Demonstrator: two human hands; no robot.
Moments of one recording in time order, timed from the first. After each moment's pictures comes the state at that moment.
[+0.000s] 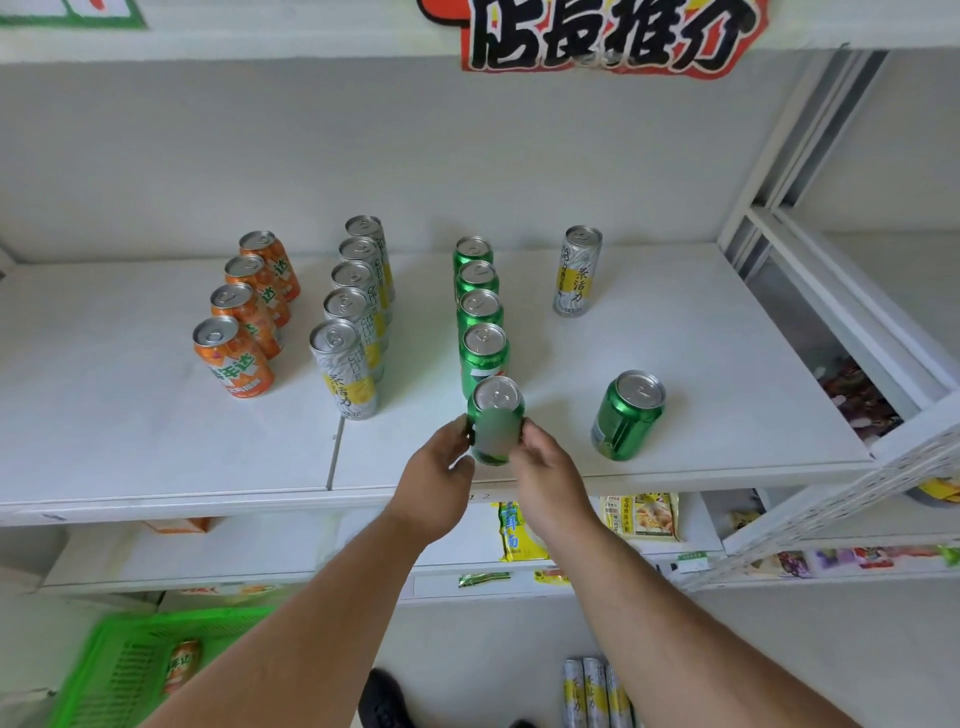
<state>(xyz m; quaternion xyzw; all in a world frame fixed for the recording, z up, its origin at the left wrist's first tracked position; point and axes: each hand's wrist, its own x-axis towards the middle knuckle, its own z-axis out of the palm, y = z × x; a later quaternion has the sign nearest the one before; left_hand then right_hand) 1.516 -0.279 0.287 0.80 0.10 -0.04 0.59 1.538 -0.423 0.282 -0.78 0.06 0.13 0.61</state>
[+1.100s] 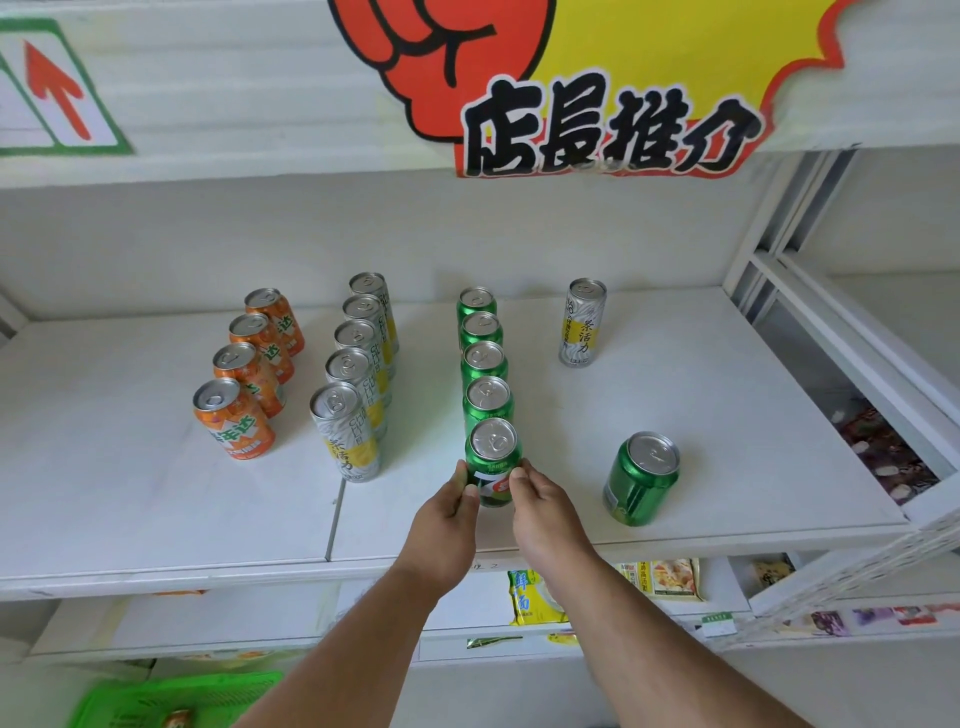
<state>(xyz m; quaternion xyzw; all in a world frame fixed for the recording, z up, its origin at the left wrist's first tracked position) 1.549 -0.272 0.263 0.79 0.14 -0.06 0.59 1.577 -0.410 0.286 -0.78 0.06 0.14 0.61</state>
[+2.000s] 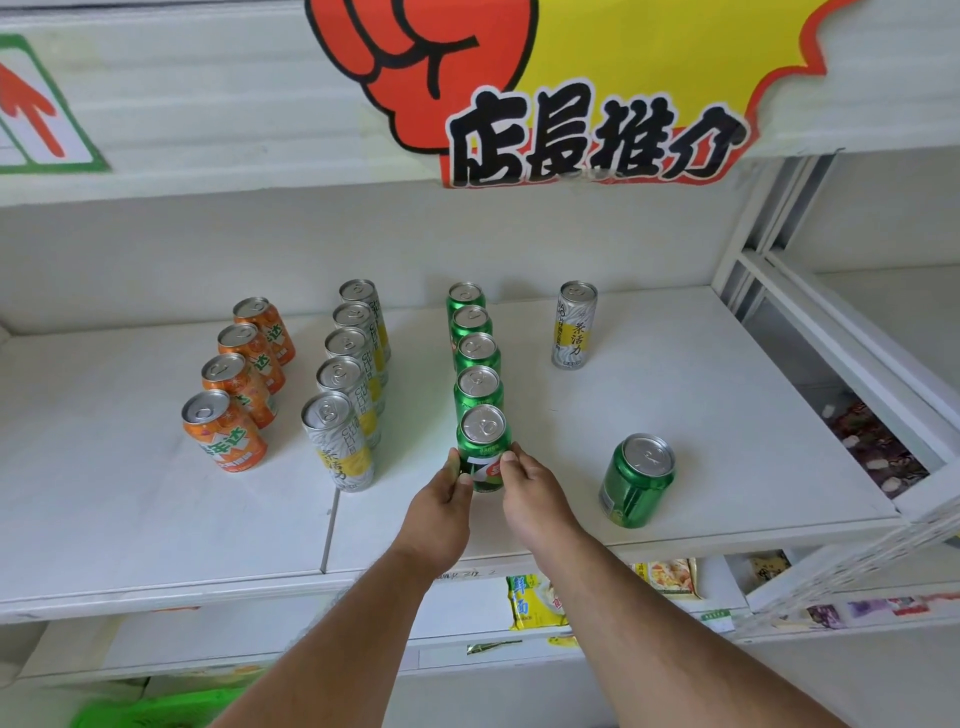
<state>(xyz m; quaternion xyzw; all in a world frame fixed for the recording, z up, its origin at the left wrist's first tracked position) 1.574 -0.267 0.266 0.80 0.16 -0.07 0.57 1.606 -0.400 0.285 -0.79 0.06 0.15 0.59</state>
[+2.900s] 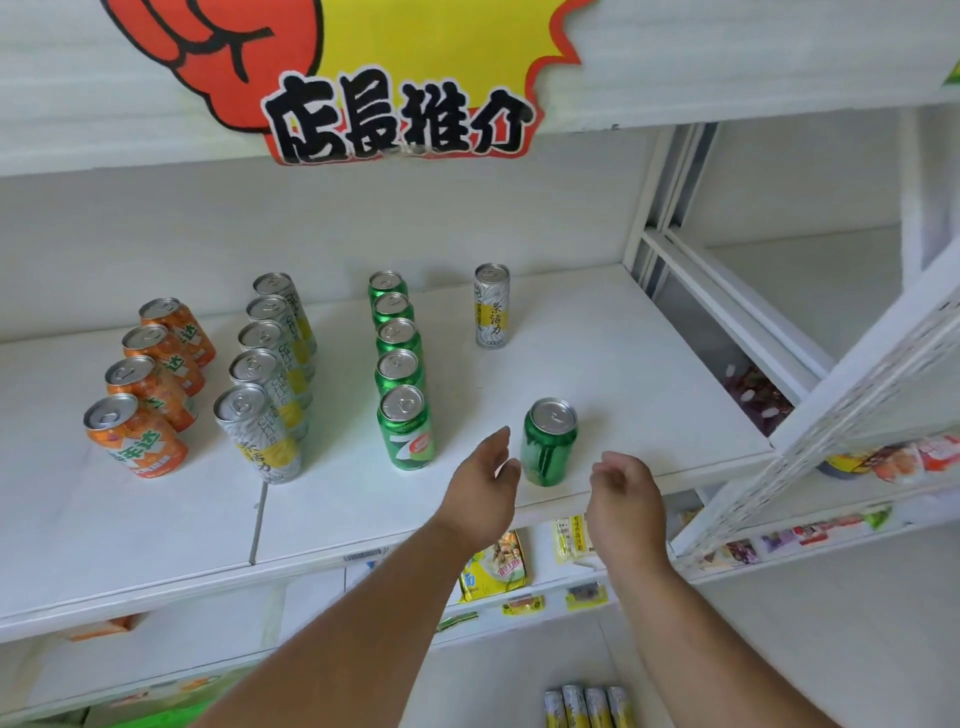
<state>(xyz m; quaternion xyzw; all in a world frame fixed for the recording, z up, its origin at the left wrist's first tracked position) 1.559 -0.393 0.306 0.80 0.05 -0.12 0.59 1.532 -0.552 0.307 -0.76 0.26 -0.06 0.59</state>
